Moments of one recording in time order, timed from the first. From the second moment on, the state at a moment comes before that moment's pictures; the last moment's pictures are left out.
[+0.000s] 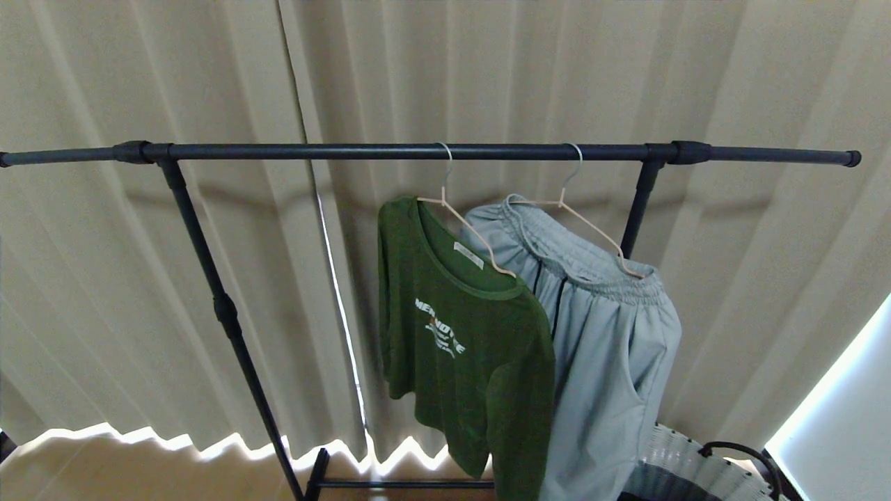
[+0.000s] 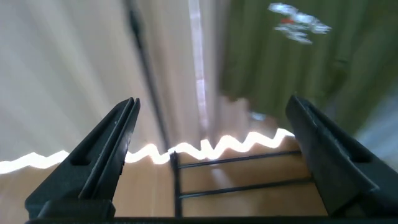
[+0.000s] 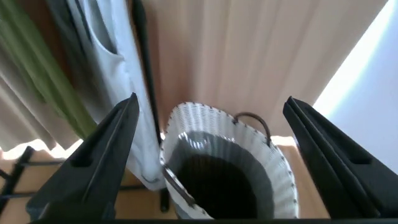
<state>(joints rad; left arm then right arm) -0.02 0.09 0.00 0.02 -0.14 0.11 0.00 0.01 -0.17 0.29 -0.10 0.03</state>
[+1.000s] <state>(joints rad) 0.00 0.01 0.00 0.02 -0.04 0.03 0.00 0.00 0.00 -0.01 0.02 0.00</state>
